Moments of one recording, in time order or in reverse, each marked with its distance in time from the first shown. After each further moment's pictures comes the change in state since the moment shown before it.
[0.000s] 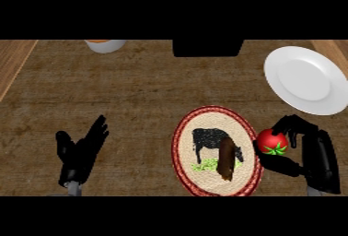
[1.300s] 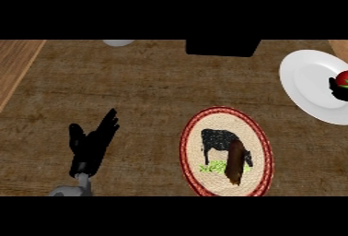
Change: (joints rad) left arm -0.061 -0.031 -0.030 0.012 -0.027 -0.014 0.015; right arm -0.679 -0.186 -0.613 1.327 -0.364 0.100 -0.783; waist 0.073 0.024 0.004
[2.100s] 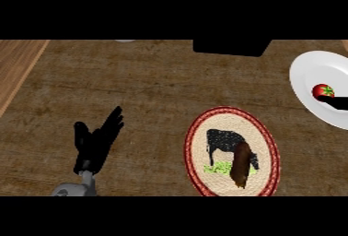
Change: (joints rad) left arm -0.021 -0.008 -0.020 -0.001 -0.006 -0.017 0.000; right arm -0.106 -0.057 0.062 0.264 0.096 0.206 0.043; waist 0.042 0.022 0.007
